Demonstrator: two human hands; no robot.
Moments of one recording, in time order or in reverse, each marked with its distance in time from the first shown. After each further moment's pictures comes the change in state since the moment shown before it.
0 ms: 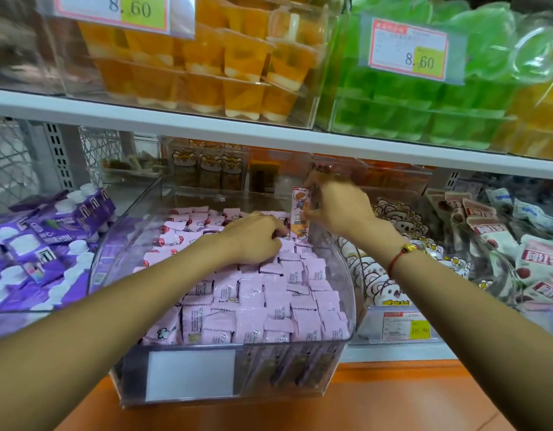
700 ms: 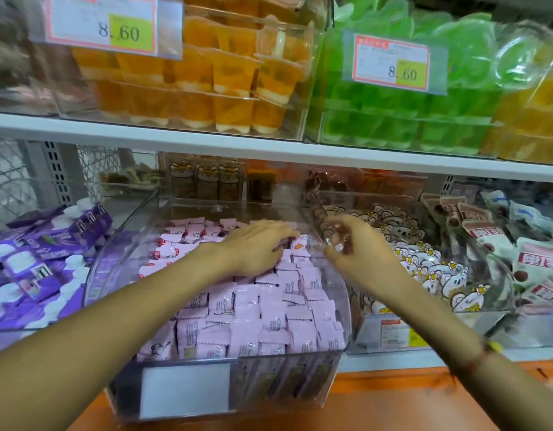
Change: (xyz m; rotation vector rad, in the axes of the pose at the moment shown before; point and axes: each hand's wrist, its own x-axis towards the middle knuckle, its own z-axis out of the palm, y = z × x) left_hand 0.003 0.007 0.001 0.066 0.027 0.166; right_hand -0.068 0.016 0.000 0.346 0.043 0.110
